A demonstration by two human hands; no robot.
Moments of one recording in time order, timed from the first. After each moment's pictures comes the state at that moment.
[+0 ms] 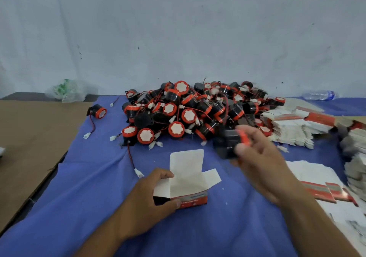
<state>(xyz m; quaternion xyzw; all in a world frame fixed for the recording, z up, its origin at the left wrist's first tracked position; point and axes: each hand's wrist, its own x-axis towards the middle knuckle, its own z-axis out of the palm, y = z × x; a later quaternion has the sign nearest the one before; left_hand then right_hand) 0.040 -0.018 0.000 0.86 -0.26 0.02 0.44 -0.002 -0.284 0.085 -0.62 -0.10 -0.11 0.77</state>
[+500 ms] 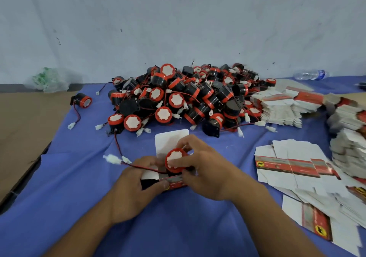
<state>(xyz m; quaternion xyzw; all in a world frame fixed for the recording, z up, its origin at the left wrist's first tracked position) 0.037 -0.025 0.003 0.84 -0.31 0.04 0.45 -0.002 -0.240 0.053 -0.94 -0.24 -0.09 0.23</state>
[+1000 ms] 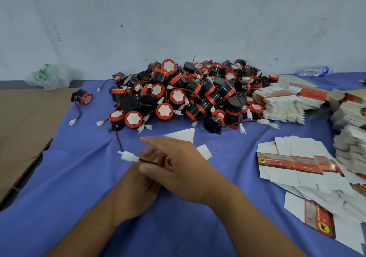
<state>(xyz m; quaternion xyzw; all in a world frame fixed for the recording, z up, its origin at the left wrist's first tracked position) 0.036 -0.031 -0.002 0.88 -0.35 0.09 0.30 -0.008 -0.190 0.068 -0.88 -0.23 -0.10 0.40</state>
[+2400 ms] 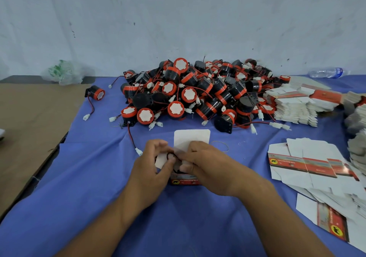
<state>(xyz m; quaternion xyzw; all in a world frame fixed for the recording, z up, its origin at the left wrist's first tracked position) 0.032 -0.038 0.002 0.83 -0.22 0.13 0.50 0.004 -0.221 0.056 -0.96 -0.22 0.03 0.18</state>
